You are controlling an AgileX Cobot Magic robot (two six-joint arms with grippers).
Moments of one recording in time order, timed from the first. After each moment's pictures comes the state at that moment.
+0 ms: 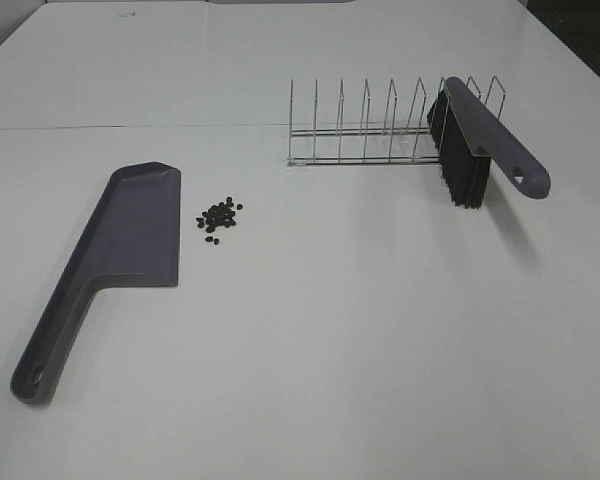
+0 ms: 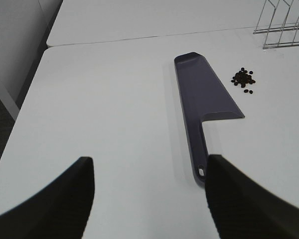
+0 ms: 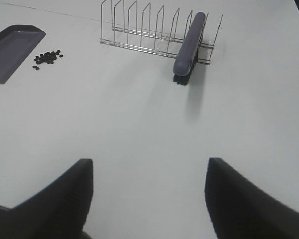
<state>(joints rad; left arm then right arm) -0.02 0.00 -0.50 -0.07 1.05 0.06 0.00 0.00 -0.51 0.15 1.08 -0.24</state>
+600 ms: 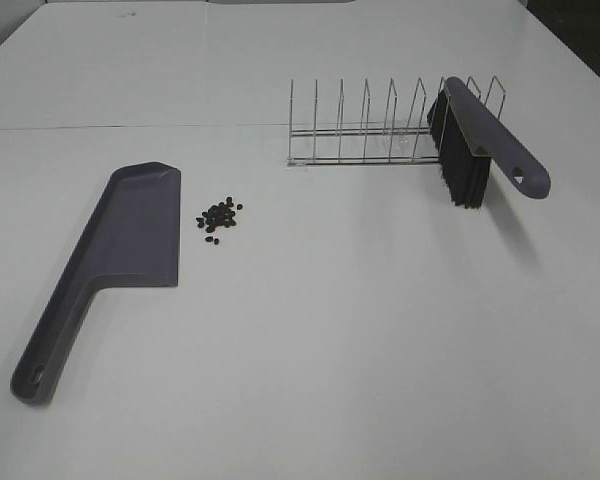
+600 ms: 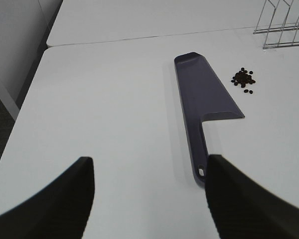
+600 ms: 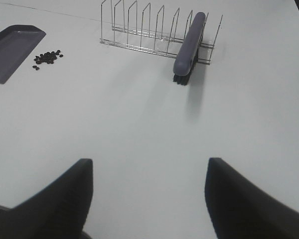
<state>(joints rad) -0.02 0.00 -0.50 -0.07 1.05 0.06 0.00 0.00 -0.51 0.15 1.08 -0.24</state>
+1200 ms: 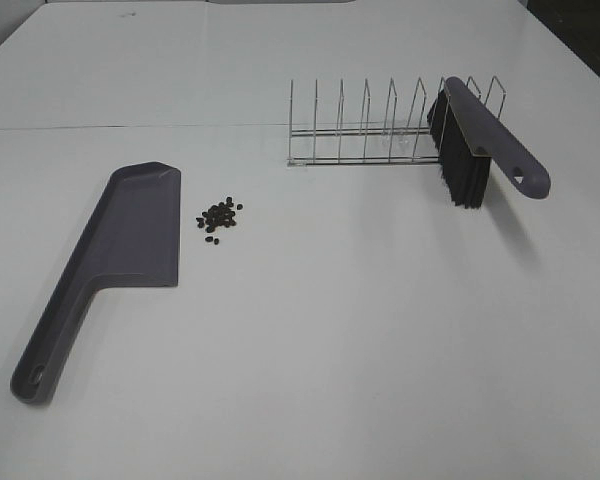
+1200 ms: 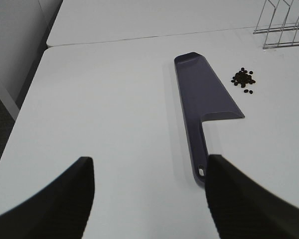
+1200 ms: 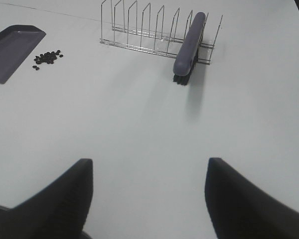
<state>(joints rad) -0.02 0.00 -0.50 -0.07 1.05 0.06 0.00 0.00 -0.51 0.15 1.08 -0.24</state>
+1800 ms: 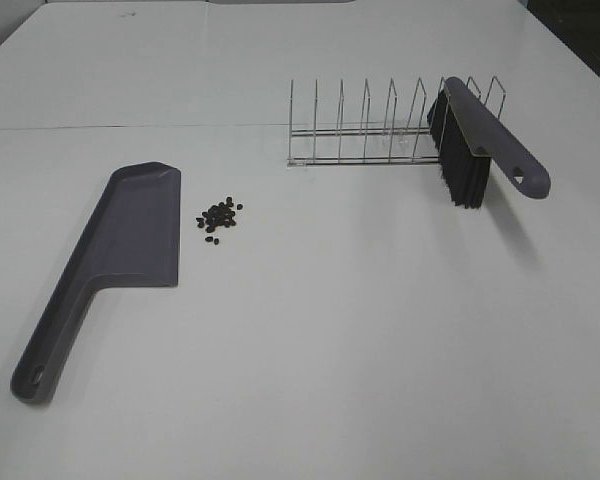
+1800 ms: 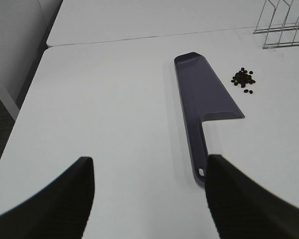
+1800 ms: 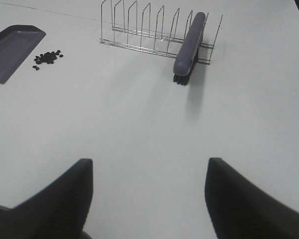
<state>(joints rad) -0.02 0.00 -0.50 -0.07 1.05 0.06 0.00 0.00 -0.51 0.15 1.08 -0.24</state>
